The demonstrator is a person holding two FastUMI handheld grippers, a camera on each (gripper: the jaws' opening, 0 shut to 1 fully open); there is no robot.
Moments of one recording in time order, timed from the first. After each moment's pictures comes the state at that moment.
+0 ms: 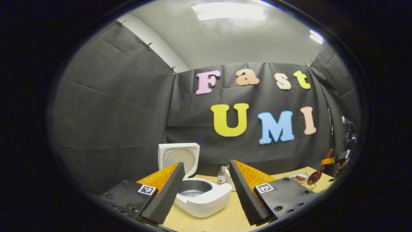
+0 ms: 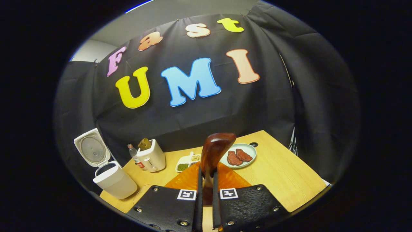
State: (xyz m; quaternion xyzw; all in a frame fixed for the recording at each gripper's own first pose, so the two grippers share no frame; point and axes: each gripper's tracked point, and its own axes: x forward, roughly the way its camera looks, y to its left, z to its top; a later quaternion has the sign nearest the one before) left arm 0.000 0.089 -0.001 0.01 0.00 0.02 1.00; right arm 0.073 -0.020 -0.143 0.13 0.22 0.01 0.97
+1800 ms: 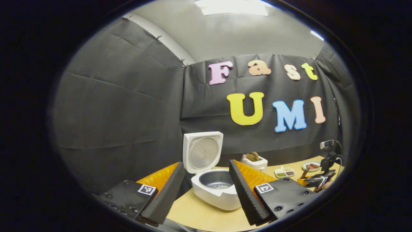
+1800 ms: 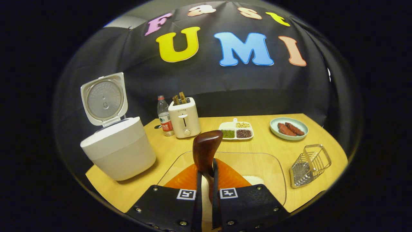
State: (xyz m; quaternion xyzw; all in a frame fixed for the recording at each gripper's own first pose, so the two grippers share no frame) left arm -0.012 0.200 -0.042 0.03 0.04 0.05 1.00; right arm 0.055 0.197 -0.279 0.10 0.29 0.11 0.94
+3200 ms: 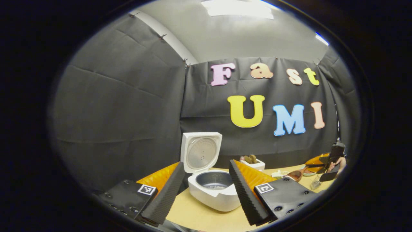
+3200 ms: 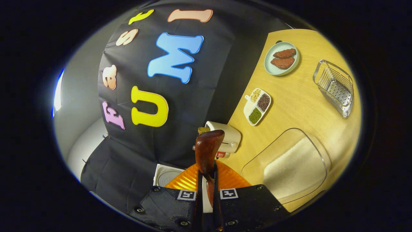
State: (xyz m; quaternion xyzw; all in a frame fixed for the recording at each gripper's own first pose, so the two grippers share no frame) left arm -0.014 0.204 -0.049 0.00 0.03 0.05 1.00; right arm 0.094 0.185 -0.168 0.57 0.29 0.12 0.75
